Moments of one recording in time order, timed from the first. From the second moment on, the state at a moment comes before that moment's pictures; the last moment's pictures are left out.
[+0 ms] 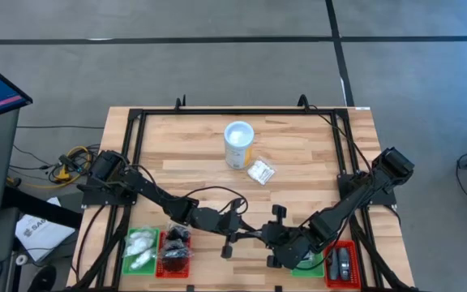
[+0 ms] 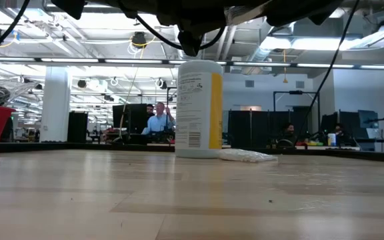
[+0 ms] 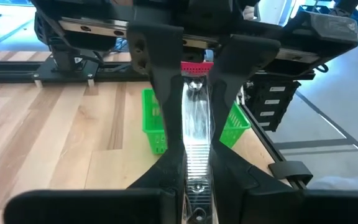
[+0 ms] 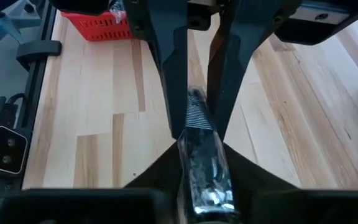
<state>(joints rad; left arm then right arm) -0.43 1.88 1.02 0.62 -0.23 -0.13 0.68 1.72 1.22 -0.44 0.60 0.59</state>
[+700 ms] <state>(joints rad) -0.43 1.88 1.02 0.61 -0.23 -0.13 0.68 1.71 1.22 -0.44 0.58 0.58</state>
